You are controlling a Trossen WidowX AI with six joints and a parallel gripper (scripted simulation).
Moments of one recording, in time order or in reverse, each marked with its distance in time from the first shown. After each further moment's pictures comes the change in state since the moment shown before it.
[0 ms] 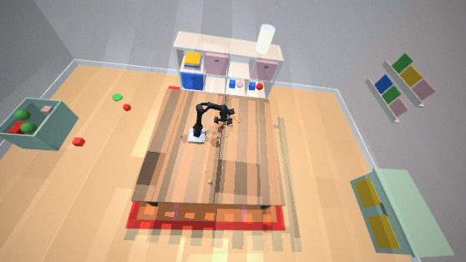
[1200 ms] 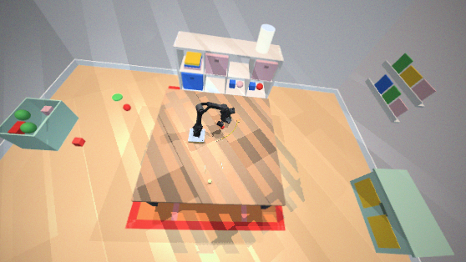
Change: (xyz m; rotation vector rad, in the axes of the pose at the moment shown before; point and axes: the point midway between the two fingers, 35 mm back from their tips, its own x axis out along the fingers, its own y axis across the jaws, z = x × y) arm -0.012 -0.005 0.002 2.076 -0.006 -0.001
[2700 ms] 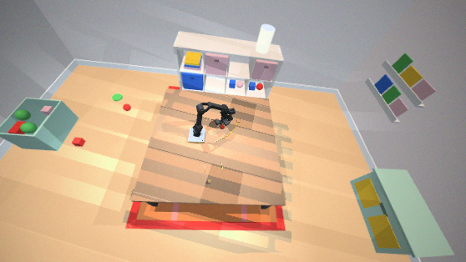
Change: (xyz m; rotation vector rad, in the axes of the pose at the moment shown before) arm 0.009 0.002 0.001 0.581 0.000 0.001
